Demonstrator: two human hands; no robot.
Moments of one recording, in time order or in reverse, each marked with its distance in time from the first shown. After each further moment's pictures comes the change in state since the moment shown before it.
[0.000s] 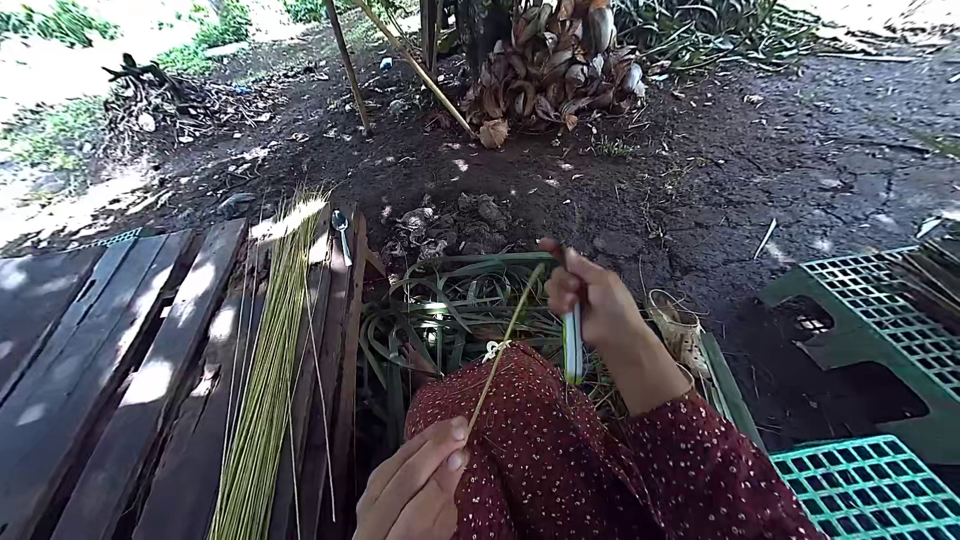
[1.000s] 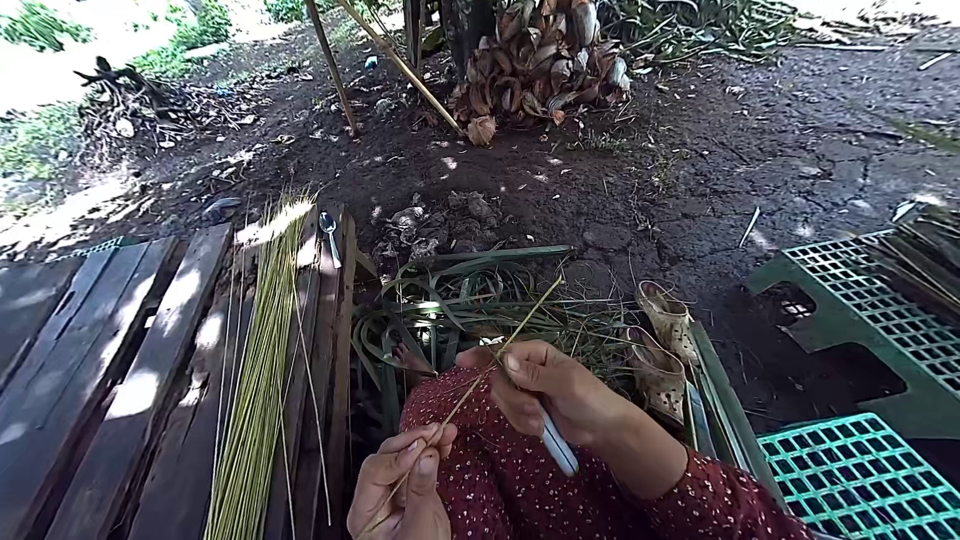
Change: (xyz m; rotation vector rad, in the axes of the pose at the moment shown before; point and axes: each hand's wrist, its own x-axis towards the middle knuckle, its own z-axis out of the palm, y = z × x) left_hand -0.007 0.030 0.018 -0.517 0.337 -0.614; right_hand -0.077 0.033 0.030 0.053 -0.699 0.201
